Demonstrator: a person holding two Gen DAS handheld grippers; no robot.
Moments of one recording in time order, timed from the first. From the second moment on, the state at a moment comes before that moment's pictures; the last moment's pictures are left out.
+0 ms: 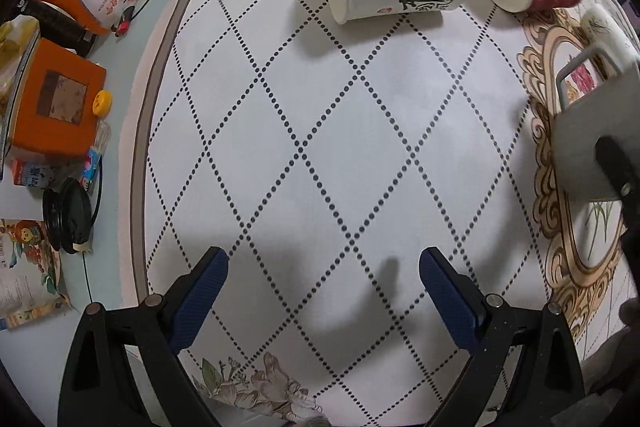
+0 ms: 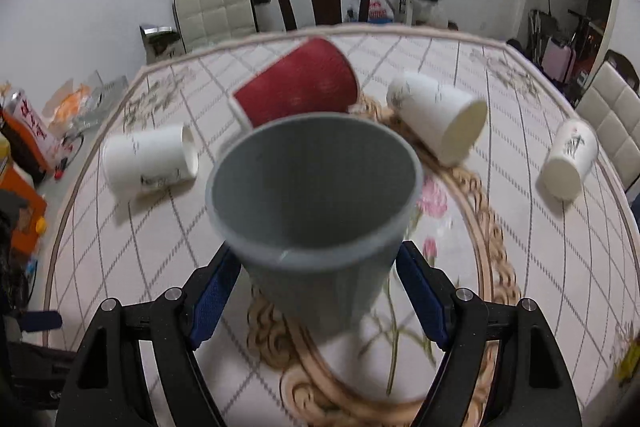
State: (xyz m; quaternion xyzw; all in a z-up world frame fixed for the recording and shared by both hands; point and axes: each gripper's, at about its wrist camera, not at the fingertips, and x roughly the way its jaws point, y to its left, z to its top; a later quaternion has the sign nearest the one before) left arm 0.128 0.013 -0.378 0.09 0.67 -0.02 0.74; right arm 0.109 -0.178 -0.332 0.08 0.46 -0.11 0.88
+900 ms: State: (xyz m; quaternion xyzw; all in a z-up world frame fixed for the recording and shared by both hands) left arm 0.011 0.001 -0.151 0.07 0.52 -0.03 0.85; right arm -0.039 -0.212 -0.136 0.04 0.47 -0.15 0.87
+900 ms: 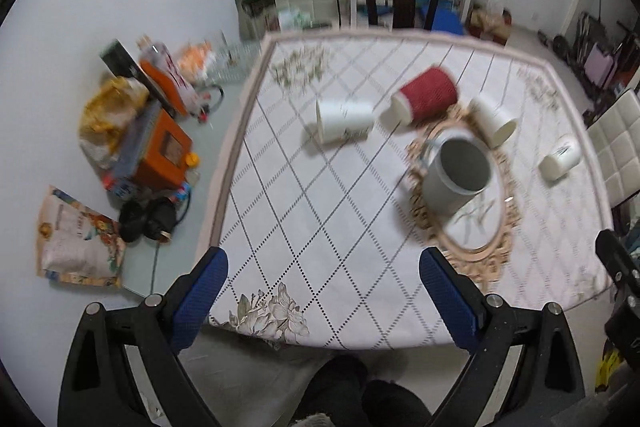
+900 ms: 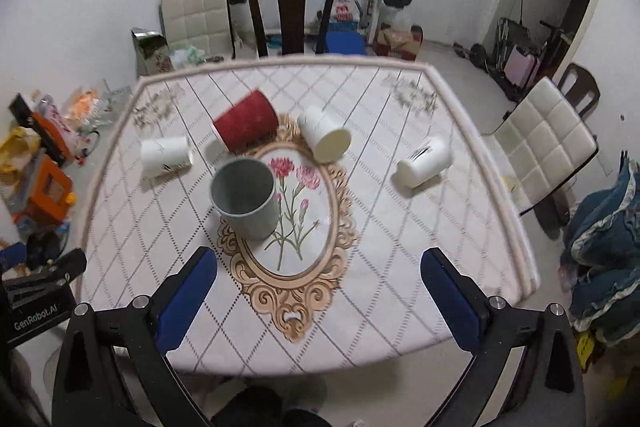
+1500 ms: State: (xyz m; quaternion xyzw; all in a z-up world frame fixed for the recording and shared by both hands) left arm -0.067 -0.011 -0.055 0.05 0.46 -0.05 0.89; right arm -0.129 -0.223 -0.003 0.03 0.42 -0.13 0.90
